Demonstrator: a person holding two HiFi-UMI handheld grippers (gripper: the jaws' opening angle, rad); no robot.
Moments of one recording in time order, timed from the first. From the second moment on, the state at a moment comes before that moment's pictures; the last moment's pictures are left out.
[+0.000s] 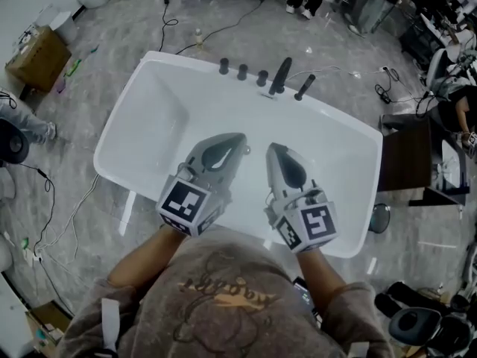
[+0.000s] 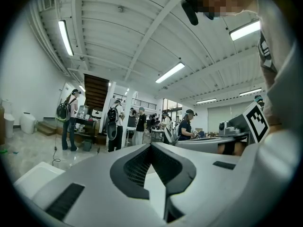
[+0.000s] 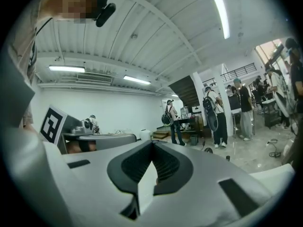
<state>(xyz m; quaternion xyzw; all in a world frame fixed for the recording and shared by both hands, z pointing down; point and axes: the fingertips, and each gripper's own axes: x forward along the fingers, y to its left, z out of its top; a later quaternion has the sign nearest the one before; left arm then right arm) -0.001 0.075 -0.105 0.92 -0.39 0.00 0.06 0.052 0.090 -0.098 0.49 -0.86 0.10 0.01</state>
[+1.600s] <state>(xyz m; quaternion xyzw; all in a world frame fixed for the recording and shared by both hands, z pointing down) 0.002 0.118 -0.111 0.91 -0.40 -0.01 0.06 0.053 0.140 -0.112 0.47 -0.88 0.05 0.00</state>
